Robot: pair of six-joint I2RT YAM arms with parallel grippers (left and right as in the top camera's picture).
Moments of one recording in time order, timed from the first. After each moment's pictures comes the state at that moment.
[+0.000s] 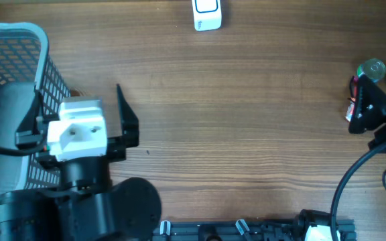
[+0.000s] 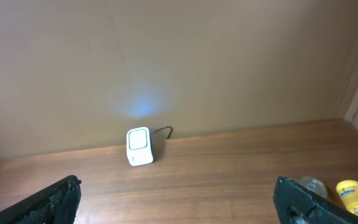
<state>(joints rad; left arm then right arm) -1.34 1.09 1.80 -1.49 -1.51 -0.60 -0.16 0.87 1.70 -1.04 -0.20 0.13</state>
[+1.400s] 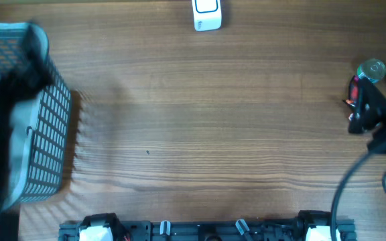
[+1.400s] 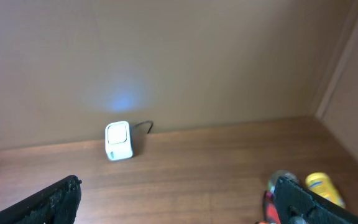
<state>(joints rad) 0.08 0.99 1.78 -0.82 -0.12 0.04 -0.06 0.84 1.69 -1.06 -0.02 0.09</state>
